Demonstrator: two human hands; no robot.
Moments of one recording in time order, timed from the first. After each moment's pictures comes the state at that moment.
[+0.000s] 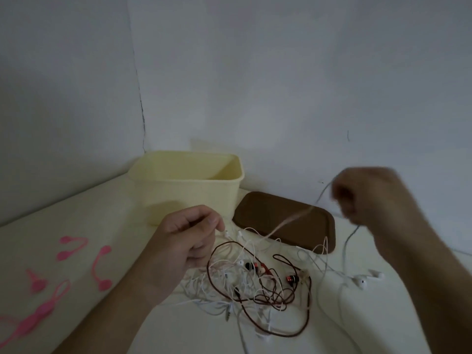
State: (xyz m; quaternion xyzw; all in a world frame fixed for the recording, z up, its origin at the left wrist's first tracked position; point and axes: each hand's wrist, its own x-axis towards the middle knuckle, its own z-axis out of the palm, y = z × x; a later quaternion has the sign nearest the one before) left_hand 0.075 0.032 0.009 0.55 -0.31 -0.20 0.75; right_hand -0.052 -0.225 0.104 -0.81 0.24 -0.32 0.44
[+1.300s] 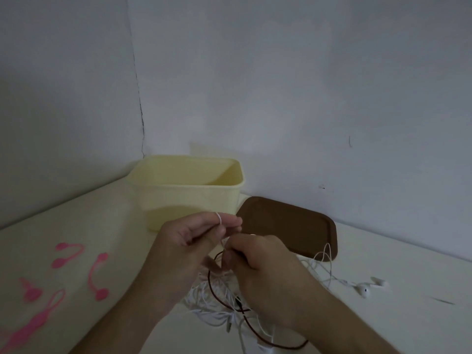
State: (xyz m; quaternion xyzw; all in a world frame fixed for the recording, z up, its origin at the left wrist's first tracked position) left_hand 0.061 0.023 0.015 0.63 -0.30 -0.07 0.71; right_hand -0.022 -0.129 0.025 -0.94 -0.05 -0.14 0.30
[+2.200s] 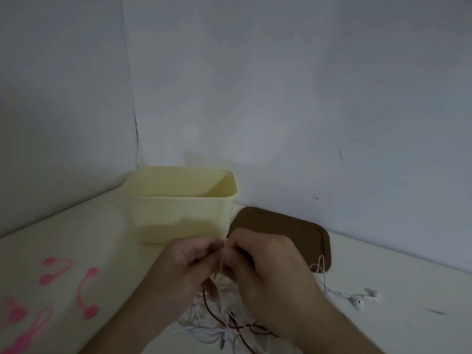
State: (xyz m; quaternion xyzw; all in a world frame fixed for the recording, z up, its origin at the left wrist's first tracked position) left_hand 0.060 0.022 0.016 0.61 -0.32 -0.15 0.71; right_hand -0.030 -0.130 0.045 -0.93 -0.07 -0.26 0.27
